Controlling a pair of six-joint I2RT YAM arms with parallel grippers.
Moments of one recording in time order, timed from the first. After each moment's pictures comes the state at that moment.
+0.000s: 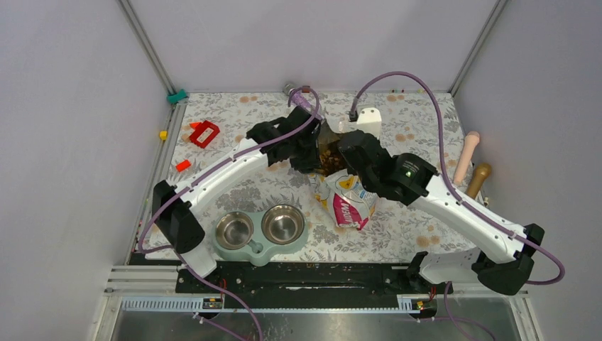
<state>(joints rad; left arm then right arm) -0.81 1.70 1.71 -0.98 -0.07 -0.79 0.96 1.28 1.46 -0.89 0.71 0.46</state>
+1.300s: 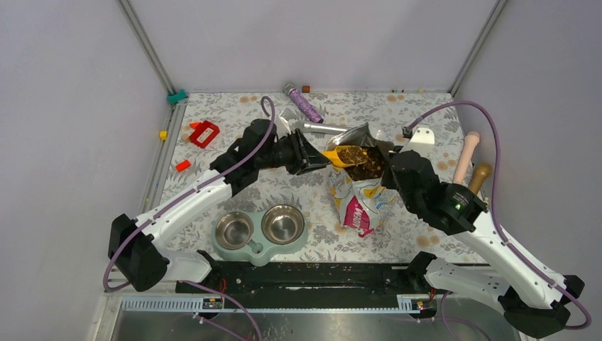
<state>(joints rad) -0.71 1.32 1.15 -0.22 0.39 -1.10 0.82 0.89 1.13 -0.83 0.67 0.55</state>
